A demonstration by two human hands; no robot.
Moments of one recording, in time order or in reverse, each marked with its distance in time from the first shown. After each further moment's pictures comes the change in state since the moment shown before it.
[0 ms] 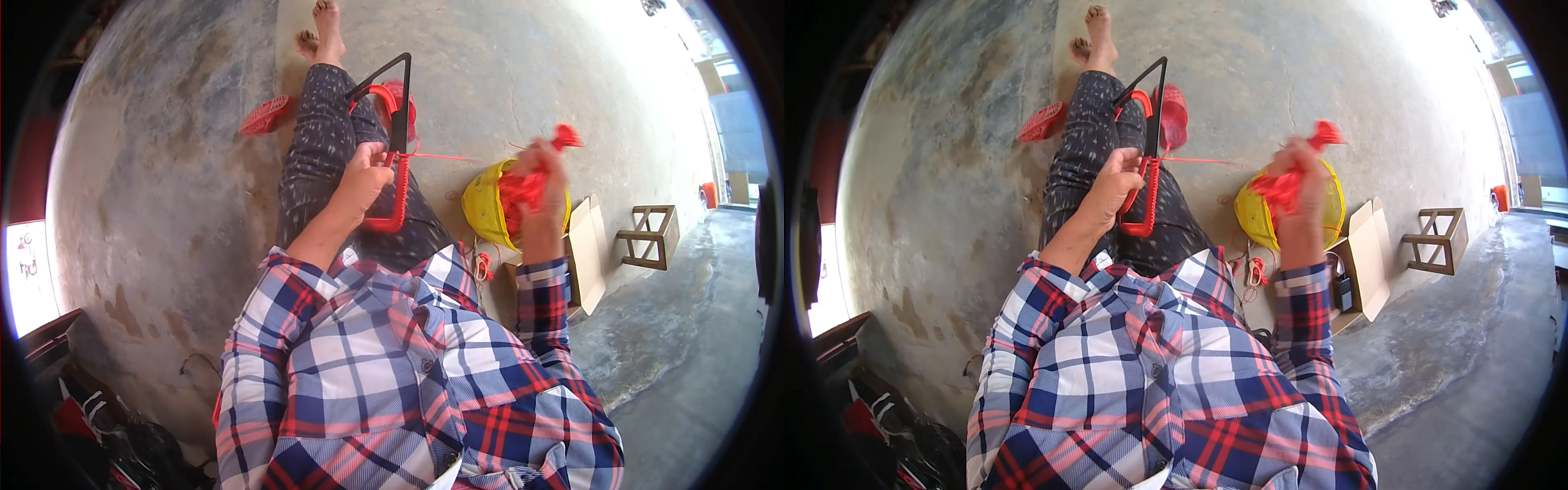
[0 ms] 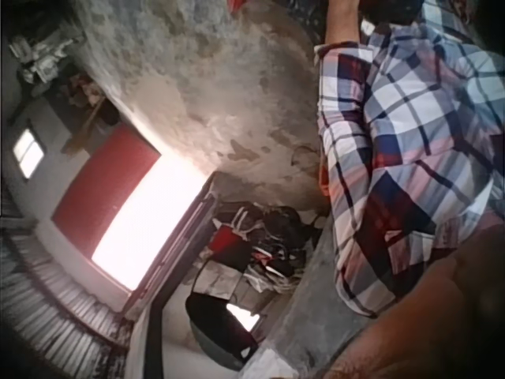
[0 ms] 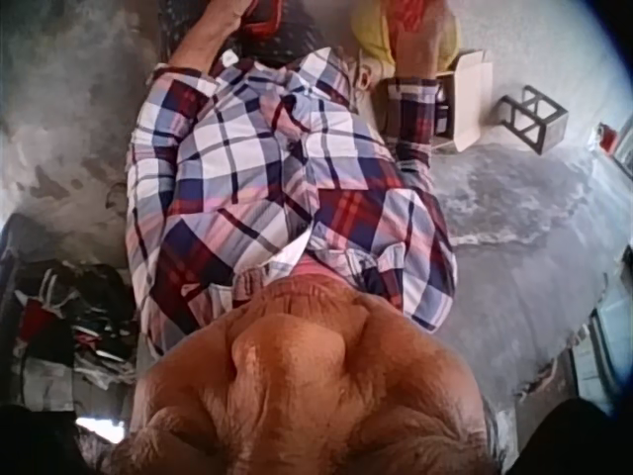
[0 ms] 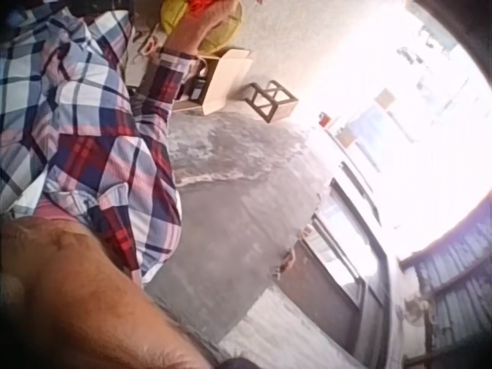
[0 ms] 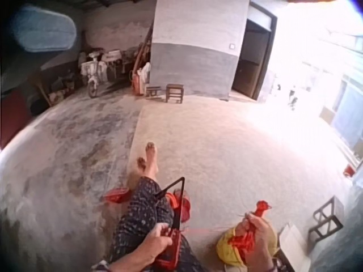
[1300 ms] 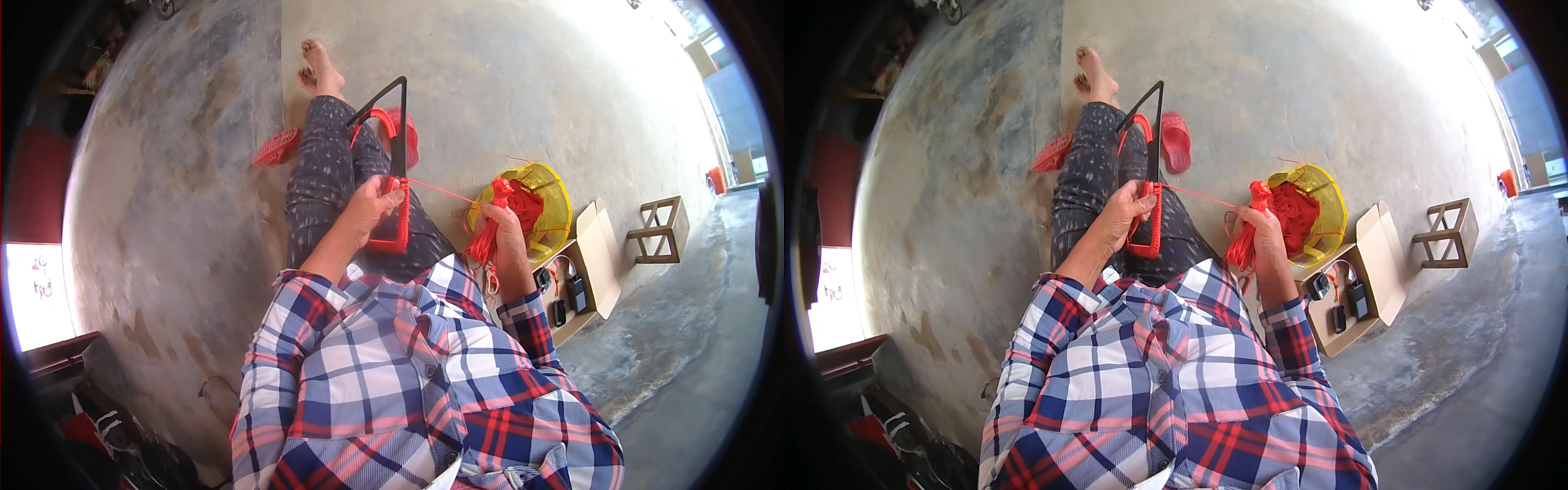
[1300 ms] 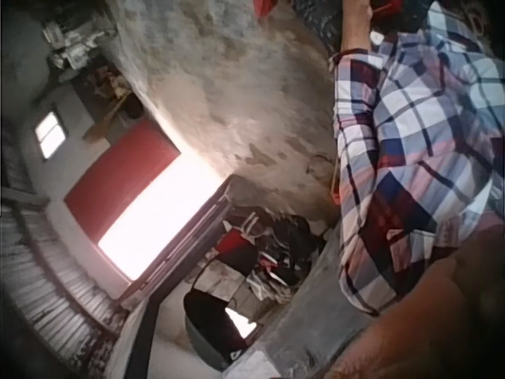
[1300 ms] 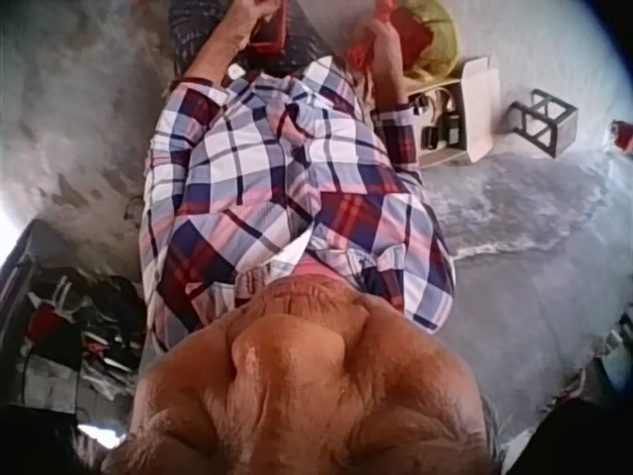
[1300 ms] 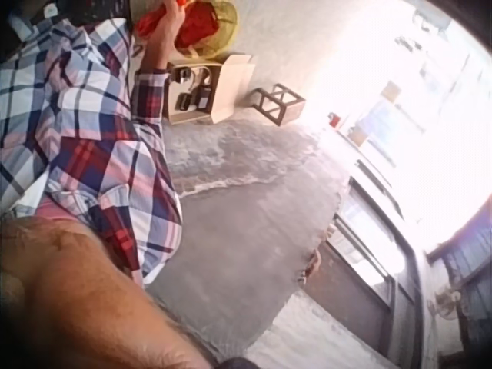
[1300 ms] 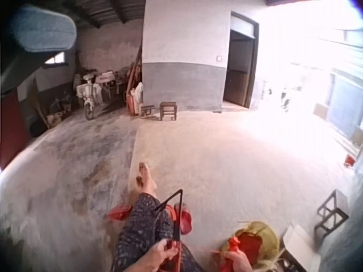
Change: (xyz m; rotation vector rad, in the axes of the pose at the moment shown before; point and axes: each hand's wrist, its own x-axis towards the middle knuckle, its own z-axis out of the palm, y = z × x) left_hand -0.010 0.004 -0.001 -0.095 -0.237 -0.125; right_hand -0.063 0.057 -0.021 -0.338 0.041 0.183
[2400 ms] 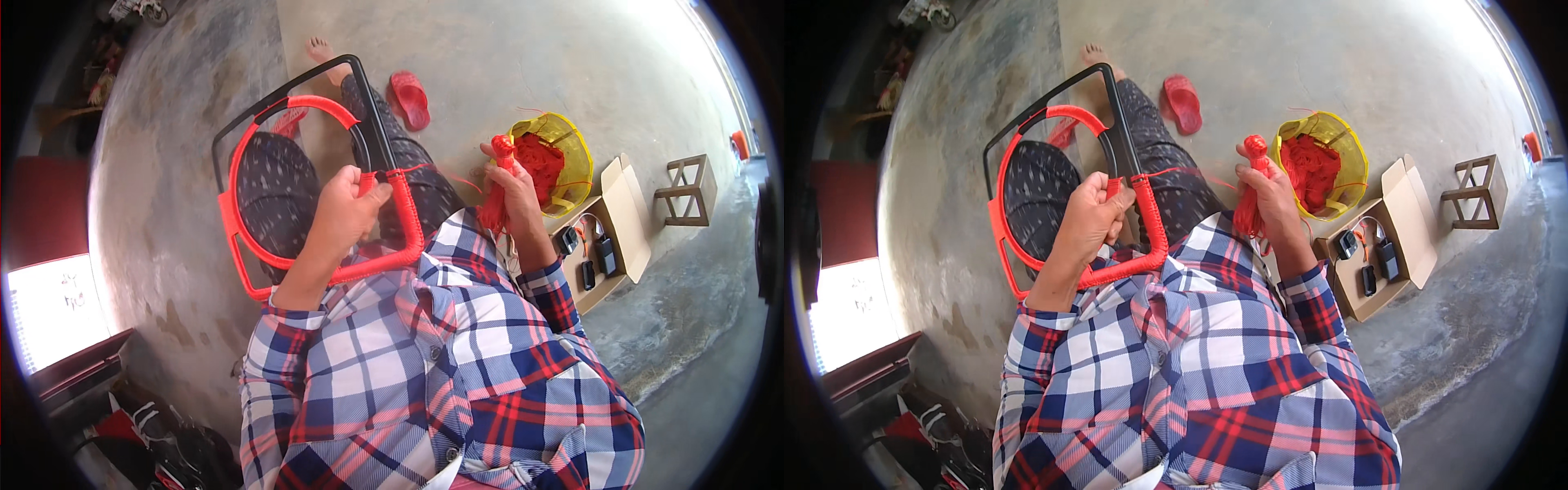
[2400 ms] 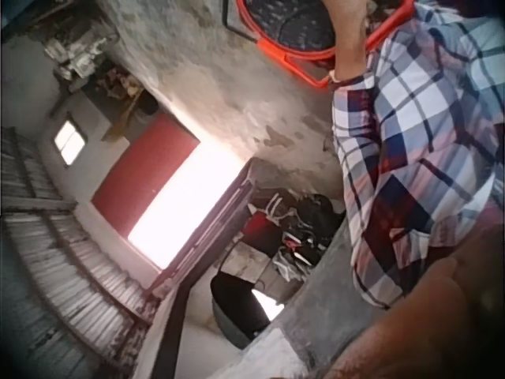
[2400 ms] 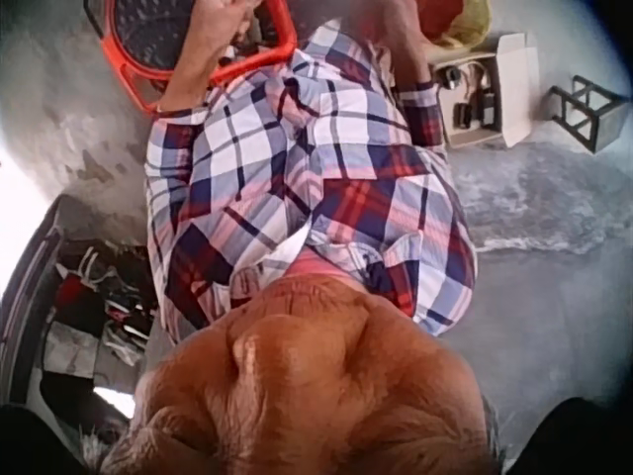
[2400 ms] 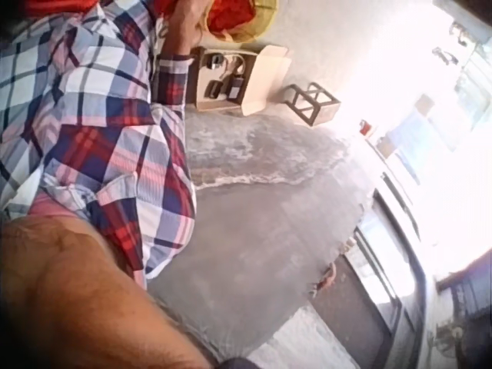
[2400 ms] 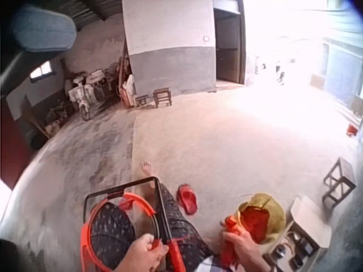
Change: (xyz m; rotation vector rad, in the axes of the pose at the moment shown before) left_hand -0.070 0.039 0.023 0.245 0.190 -0.094; right_hand -0.005 0.004 0.003 -0.023 -0.009 -0.079
